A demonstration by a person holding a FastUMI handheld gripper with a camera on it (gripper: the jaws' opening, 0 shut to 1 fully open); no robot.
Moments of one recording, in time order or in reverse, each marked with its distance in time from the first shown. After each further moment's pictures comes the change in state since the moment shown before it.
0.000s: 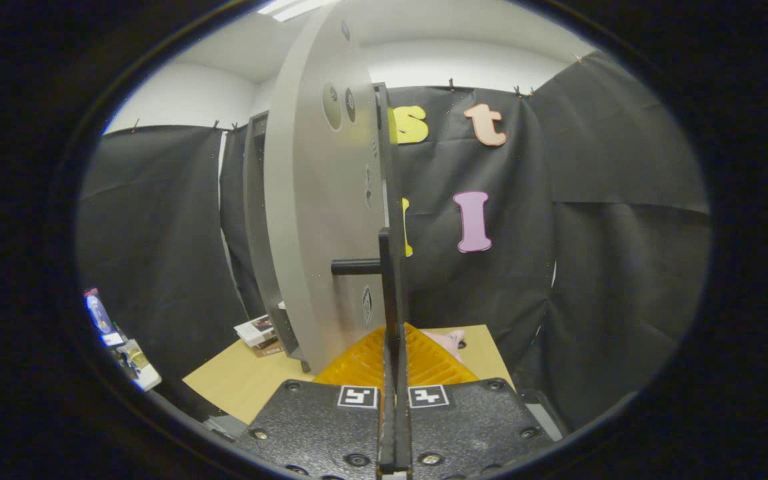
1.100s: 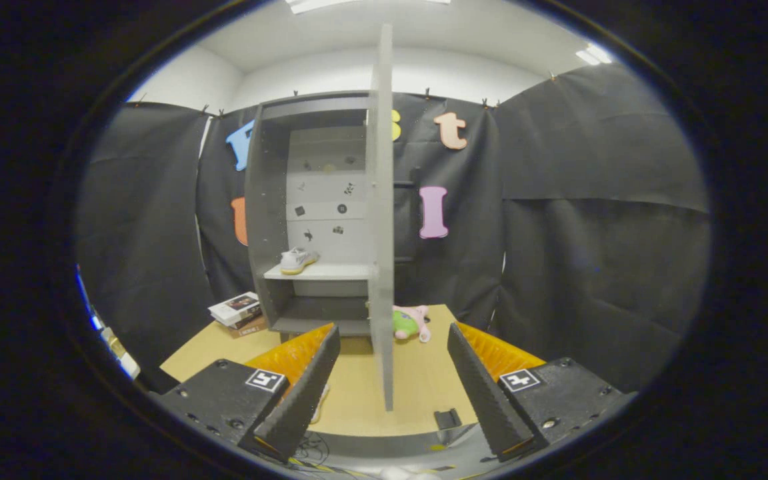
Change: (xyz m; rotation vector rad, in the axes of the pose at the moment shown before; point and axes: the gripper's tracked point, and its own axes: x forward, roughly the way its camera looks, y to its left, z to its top) arm -0.099 0.078 -0.129 -0.031 0.012 -0.223
